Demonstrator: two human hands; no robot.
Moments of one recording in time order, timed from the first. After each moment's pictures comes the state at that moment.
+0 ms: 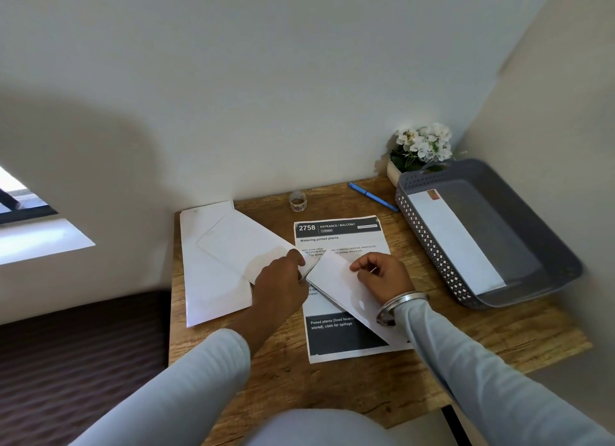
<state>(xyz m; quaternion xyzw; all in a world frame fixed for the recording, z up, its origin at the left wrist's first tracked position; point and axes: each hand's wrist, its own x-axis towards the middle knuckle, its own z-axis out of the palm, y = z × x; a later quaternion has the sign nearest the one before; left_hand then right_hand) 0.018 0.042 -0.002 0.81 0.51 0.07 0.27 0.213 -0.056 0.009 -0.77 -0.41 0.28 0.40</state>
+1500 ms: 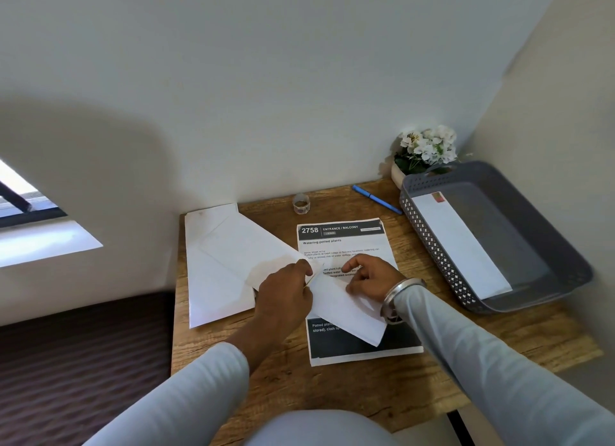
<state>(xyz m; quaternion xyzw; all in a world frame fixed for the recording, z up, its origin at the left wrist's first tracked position) 0.013 0.023 0.009 0.85 0.48 0.09 0.21 0.216 -0.039 0.024 -0.76 -0.44 0.42 0.23</state>
